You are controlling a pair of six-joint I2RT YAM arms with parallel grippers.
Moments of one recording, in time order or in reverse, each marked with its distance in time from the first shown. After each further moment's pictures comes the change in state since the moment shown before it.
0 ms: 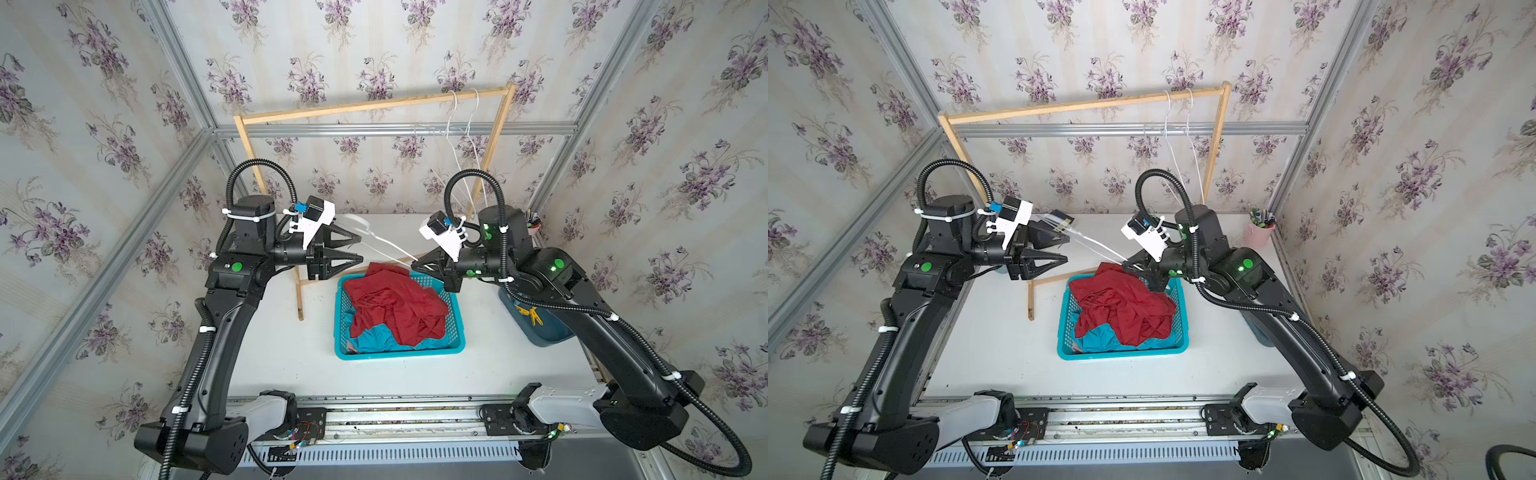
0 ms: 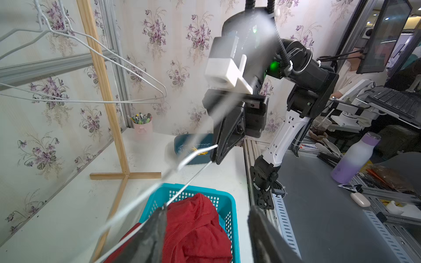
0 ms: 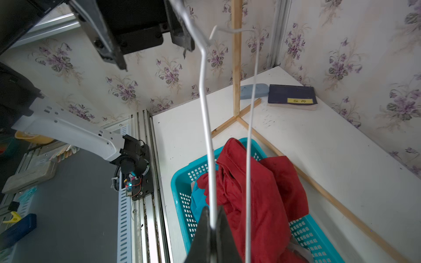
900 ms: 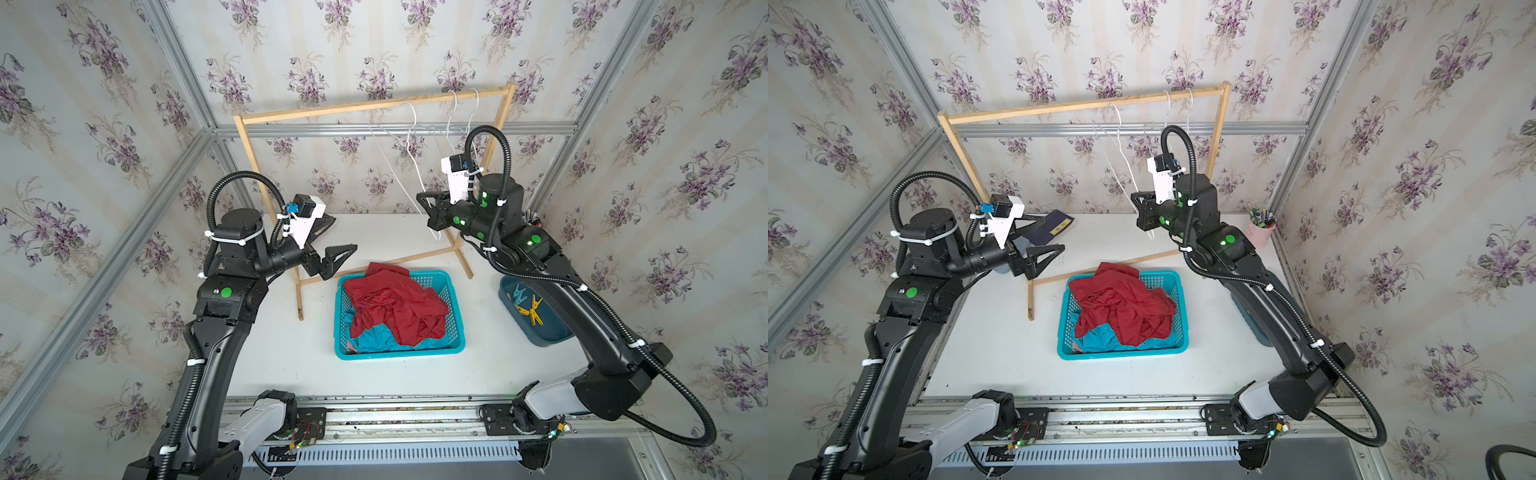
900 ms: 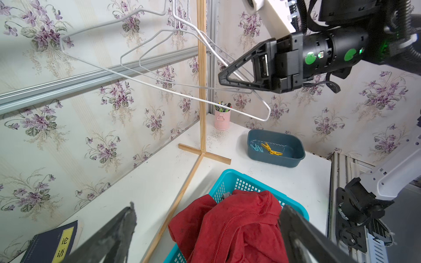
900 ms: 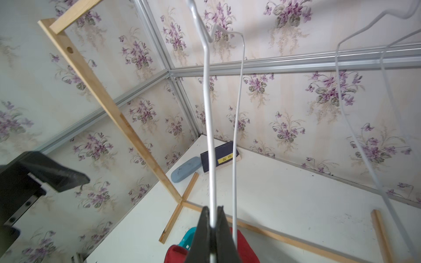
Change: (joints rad) left arm 0.000 -0.143 -0.110 0.124 -0.491 -0.130; right arm -0.059 0.218 0.180 0.354 0.435 0.391
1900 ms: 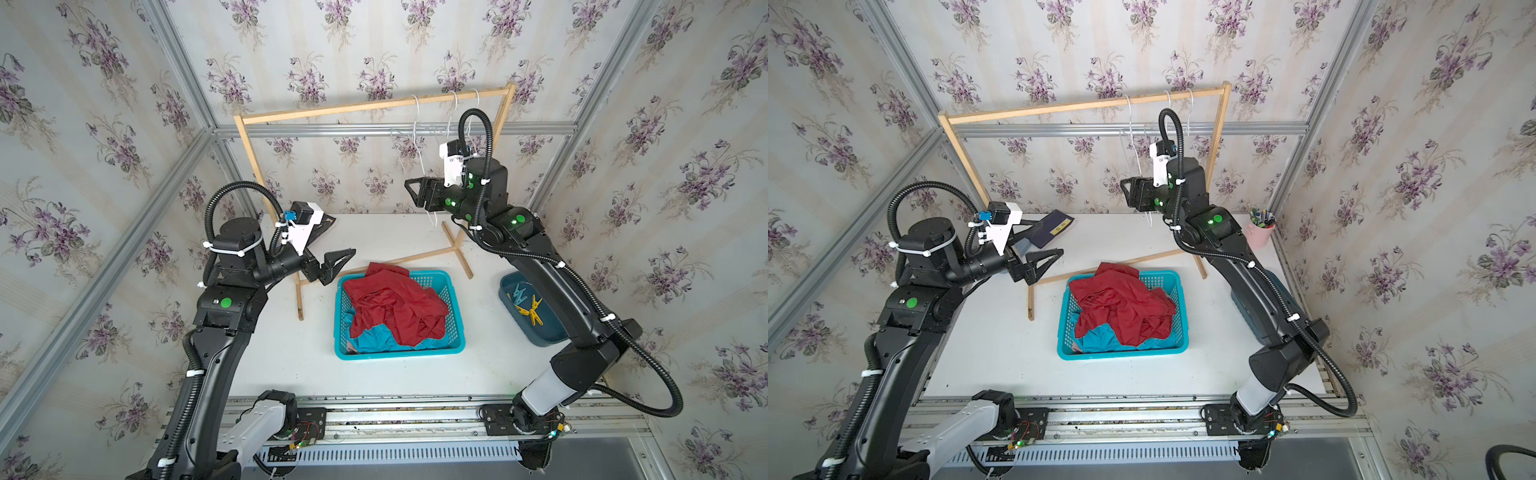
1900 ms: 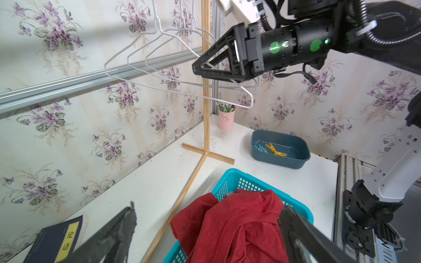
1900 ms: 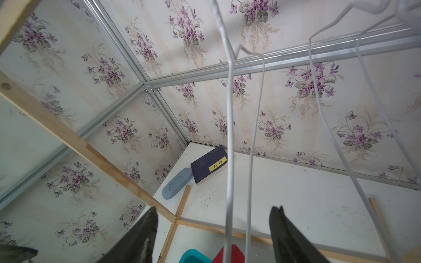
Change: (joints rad) left arm 0.000 -0.064 -0.075 0.036 -0.063 -0.009; right arm -0.037 0.121 0.158 -0.067 0.017 0.081
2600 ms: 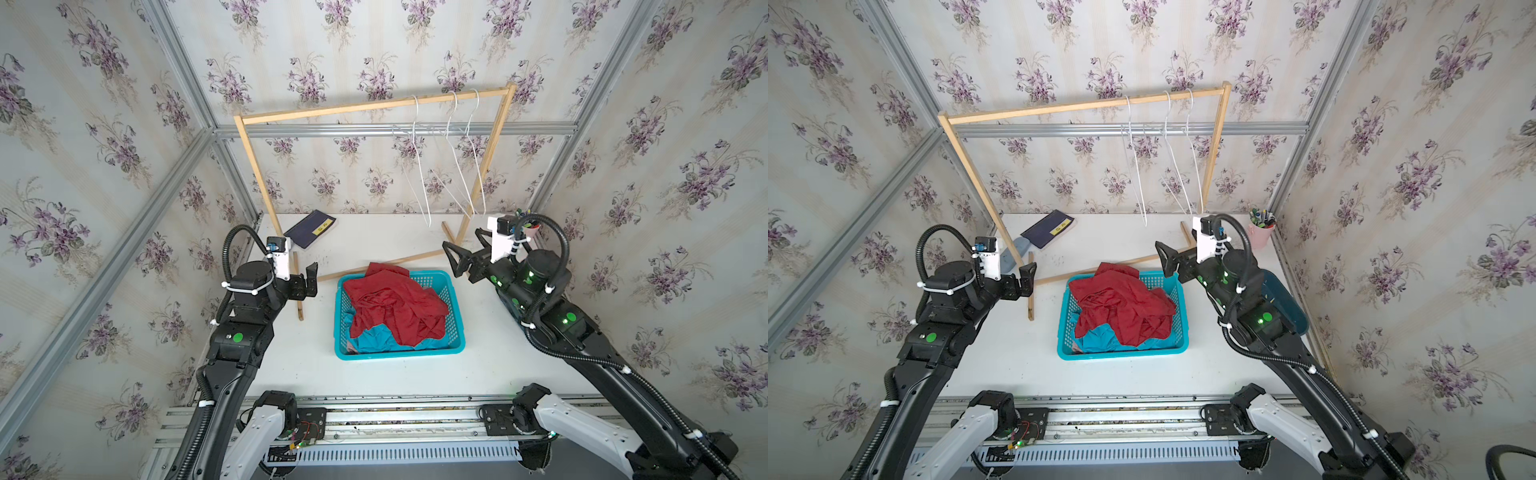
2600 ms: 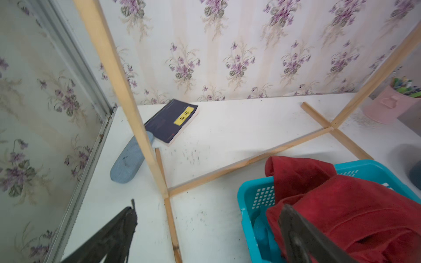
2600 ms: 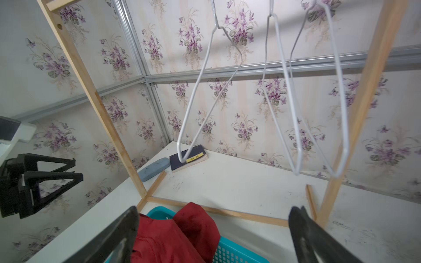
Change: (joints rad) left arm 0.014 -0.224 -0.420 -0.001 -0.752 -0.206; right arm -0.002 -0.752 -0.983 0.407 0.137 -0.214
